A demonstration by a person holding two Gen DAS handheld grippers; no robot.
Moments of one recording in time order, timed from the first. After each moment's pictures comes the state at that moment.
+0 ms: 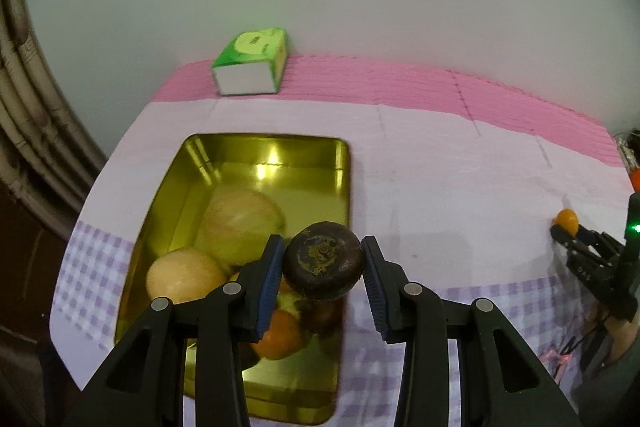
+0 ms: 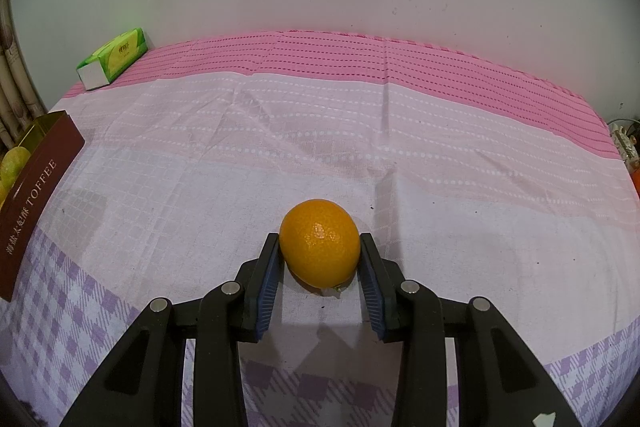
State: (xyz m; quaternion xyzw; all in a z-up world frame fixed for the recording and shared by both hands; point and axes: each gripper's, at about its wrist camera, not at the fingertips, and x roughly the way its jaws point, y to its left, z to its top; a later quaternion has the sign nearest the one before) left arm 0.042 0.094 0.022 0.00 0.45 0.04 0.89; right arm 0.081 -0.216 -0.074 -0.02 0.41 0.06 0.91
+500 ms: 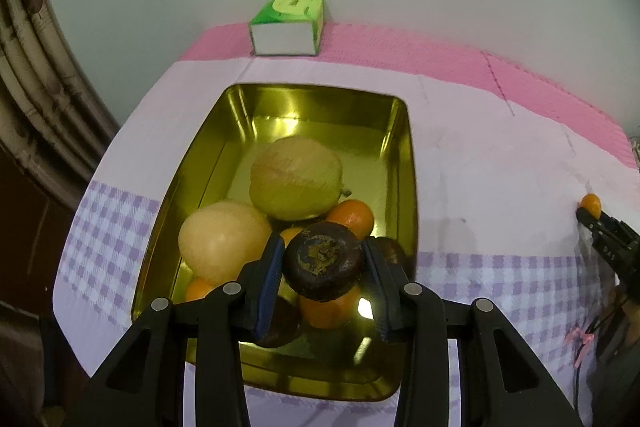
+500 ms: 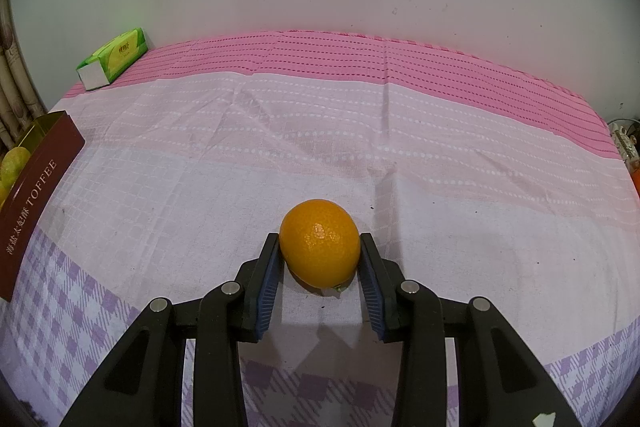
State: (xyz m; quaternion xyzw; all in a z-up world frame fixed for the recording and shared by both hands) left arm 0.026 0.127 -0.002 -0.02 0.48 0.06 0.87; right arm 0.082 -0.216 -0.074 -0.02 0.41 0.06 0.91
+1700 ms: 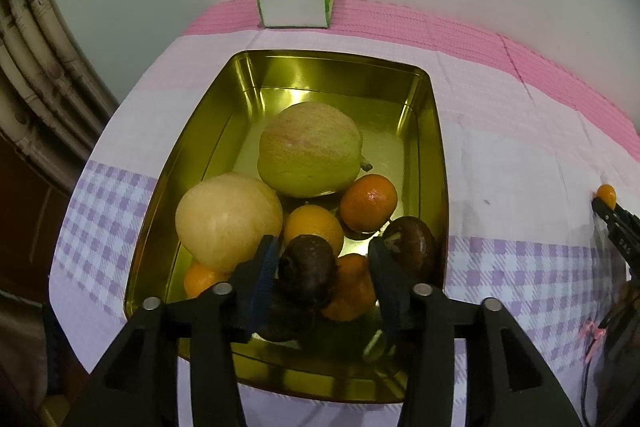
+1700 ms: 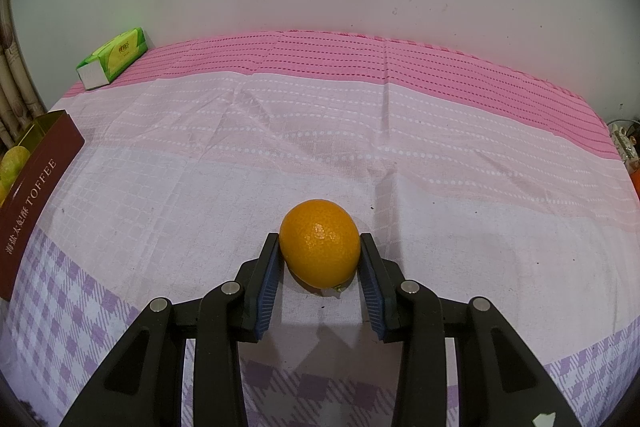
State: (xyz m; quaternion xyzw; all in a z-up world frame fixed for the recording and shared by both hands) left arm 0.032 0.138 -0.019 -0.02 0.51 0.07 0.86; right arm 0.081 -0.215 -0.073 -0.02 0.41 0.06 0.91
